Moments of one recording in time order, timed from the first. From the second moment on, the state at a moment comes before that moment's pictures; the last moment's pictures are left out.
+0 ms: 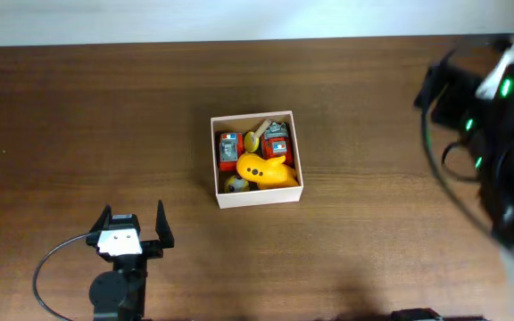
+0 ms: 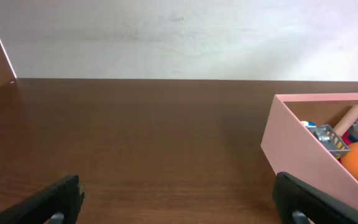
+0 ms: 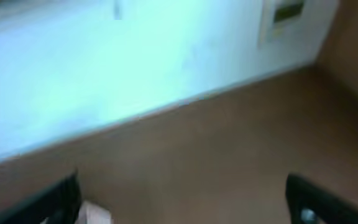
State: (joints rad) left arm 0.00 0.04 0.01 -0.08 -0.06 -0.01; right arm 0.05 1.14 1.50 -0.80 0.20 0.28
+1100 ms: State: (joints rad) left arm 0.00 0.04 0.01 -0.08 -0.06 -0.01; right arm -0.01 0.07 0.14 -0.25 -0.03 0.19
